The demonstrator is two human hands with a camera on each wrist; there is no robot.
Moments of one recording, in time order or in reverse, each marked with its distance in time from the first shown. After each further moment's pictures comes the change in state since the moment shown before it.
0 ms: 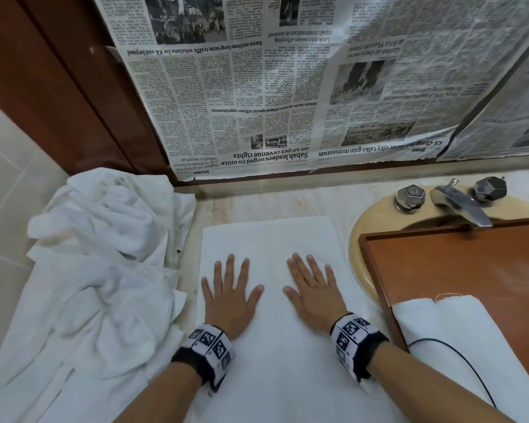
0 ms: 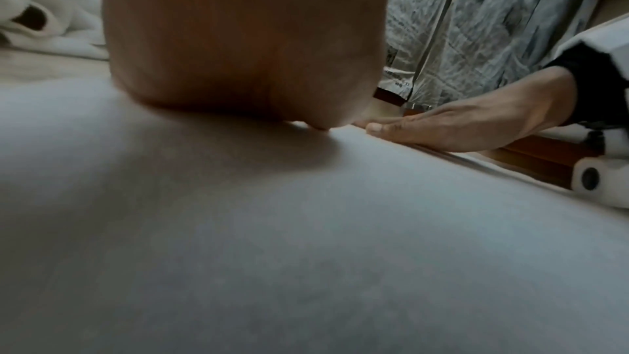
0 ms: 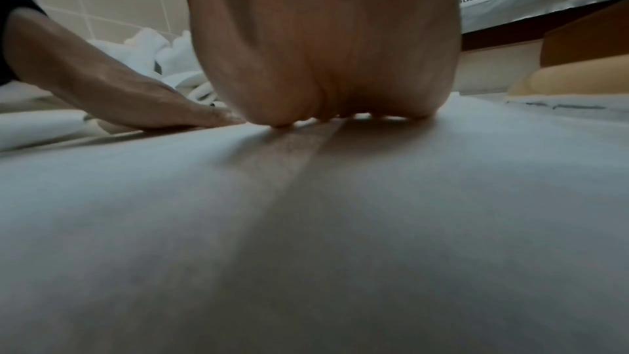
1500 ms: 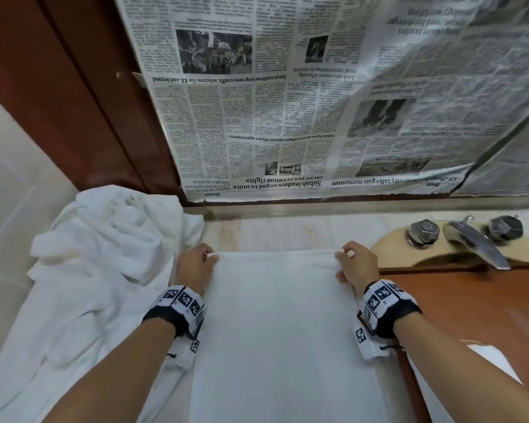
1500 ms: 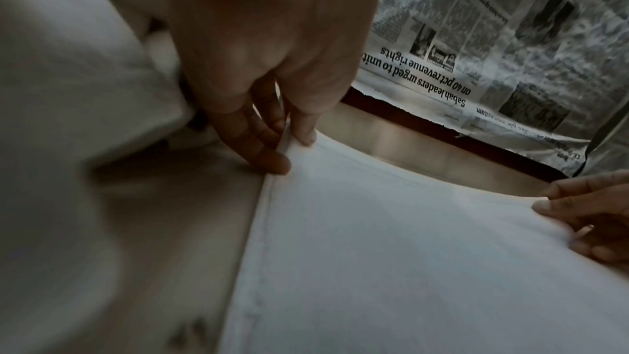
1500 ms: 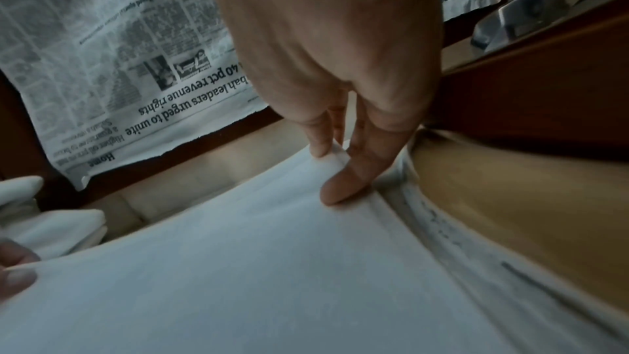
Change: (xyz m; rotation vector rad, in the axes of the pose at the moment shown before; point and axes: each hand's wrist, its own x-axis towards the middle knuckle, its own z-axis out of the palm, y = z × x) left_hand 0.104 -0.076 -0.091 -0.464 0.293 -0.169; right_hand 0.079 0.066 -0.094 0.849 0.414 0.548
